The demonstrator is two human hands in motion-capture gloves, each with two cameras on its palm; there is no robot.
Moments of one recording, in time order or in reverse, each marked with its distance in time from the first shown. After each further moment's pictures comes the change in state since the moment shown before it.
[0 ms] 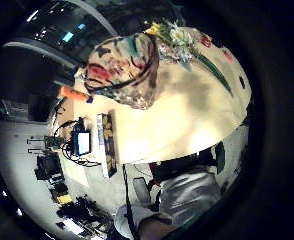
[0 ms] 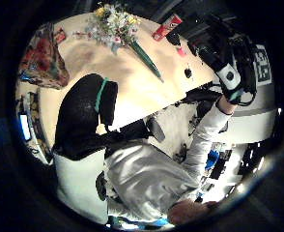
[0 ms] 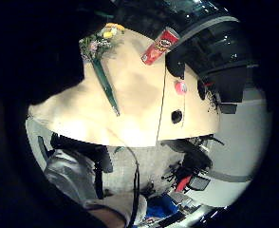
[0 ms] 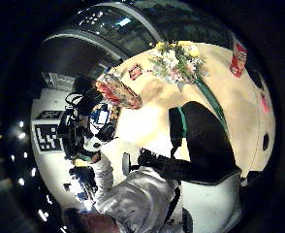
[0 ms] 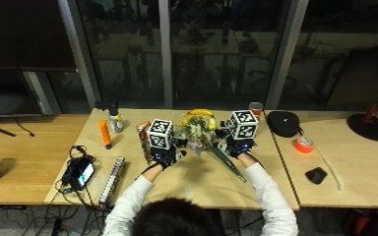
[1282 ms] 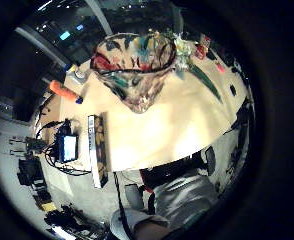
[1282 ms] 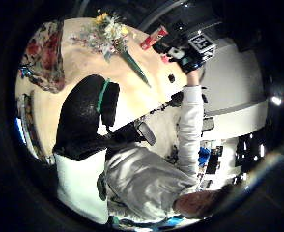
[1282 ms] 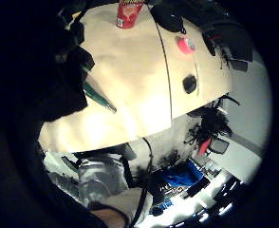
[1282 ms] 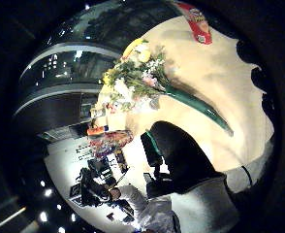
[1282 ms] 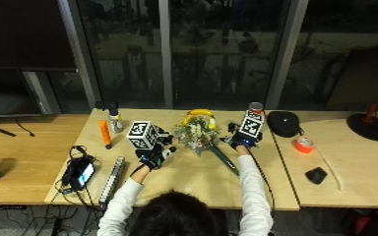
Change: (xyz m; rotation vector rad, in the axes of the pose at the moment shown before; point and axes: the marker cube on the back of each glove) left arm -0.049 0.013 -0.008 0.131 0.179 0.007; right arm 0.074 -0.066 0.072 -0.411 -0.196 0.574
